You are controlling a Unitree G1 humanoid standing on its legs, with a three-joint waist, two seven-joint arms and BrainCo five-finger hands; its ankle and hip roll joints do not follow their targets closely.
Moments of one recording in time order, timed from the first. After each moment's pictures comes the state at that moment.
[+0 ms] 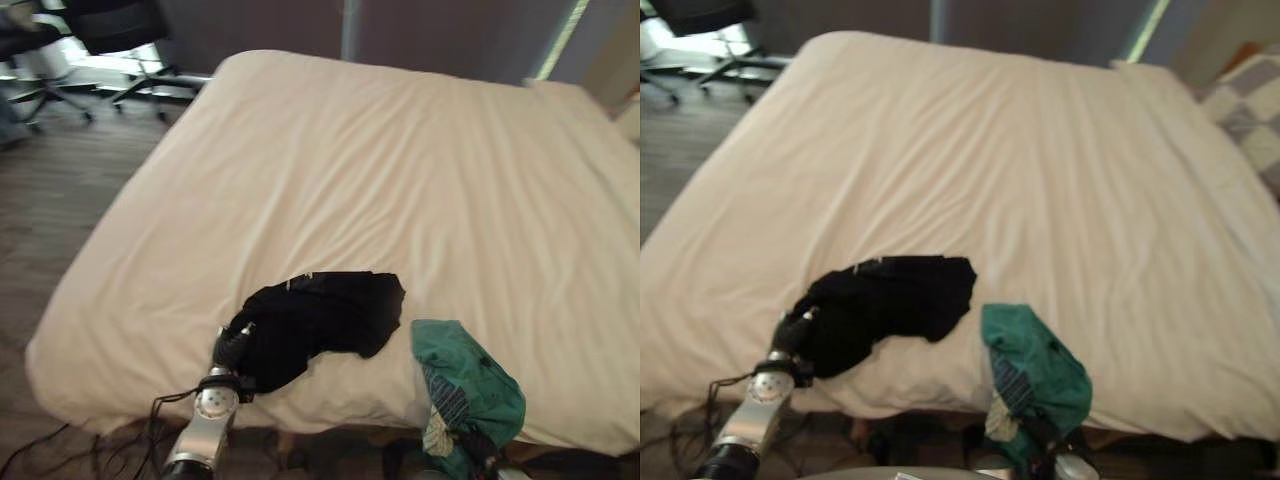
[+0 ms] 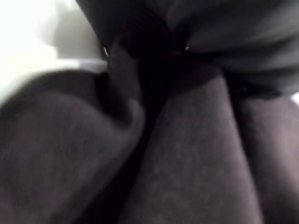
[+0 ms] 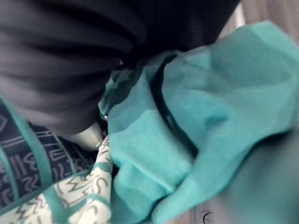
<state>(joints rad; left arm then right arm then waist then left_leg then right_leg) 0.04 0.30 -0.05 0.49 -0.06 -0.09 0.10 0.15 -0.26 0.24 0.63 0.32 0.05 0.08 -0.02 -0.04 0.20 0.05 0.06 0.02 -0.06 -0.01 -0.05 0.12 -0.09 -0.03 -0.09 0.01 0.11</state>
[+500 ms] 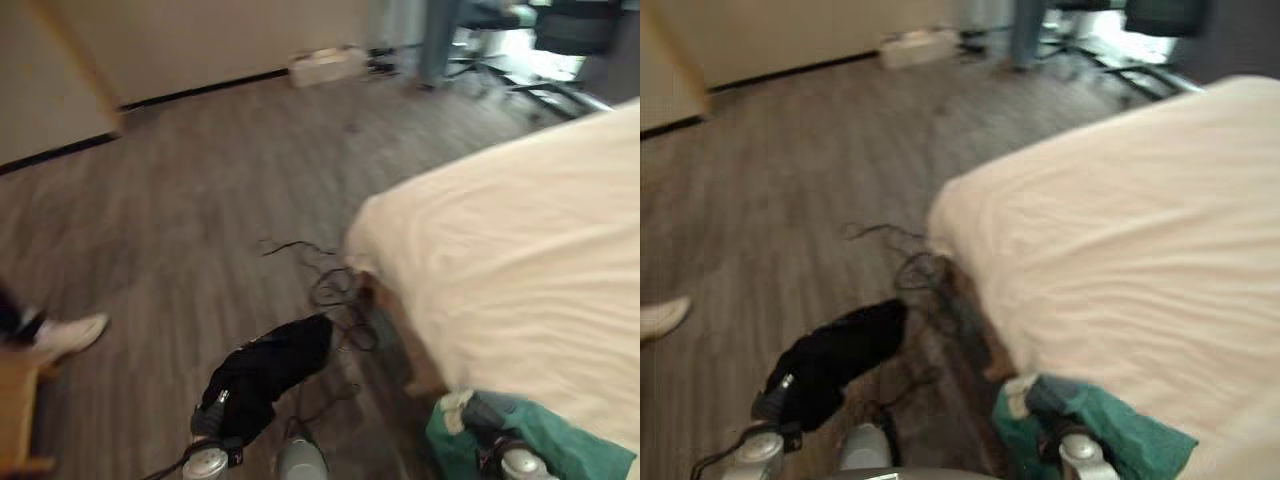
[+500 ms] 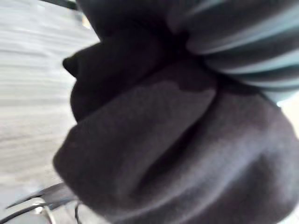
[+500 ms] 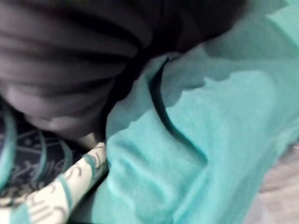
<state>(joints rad) 0.16 0.25 0.05 0.68 -0.15 0.00 0.24 0.13 -0.32 0.22 0.60 0.19 0.04 -0.07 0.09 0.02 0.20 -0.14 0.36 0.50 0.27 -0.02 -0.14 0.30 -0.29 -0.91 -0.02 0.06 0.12</state>
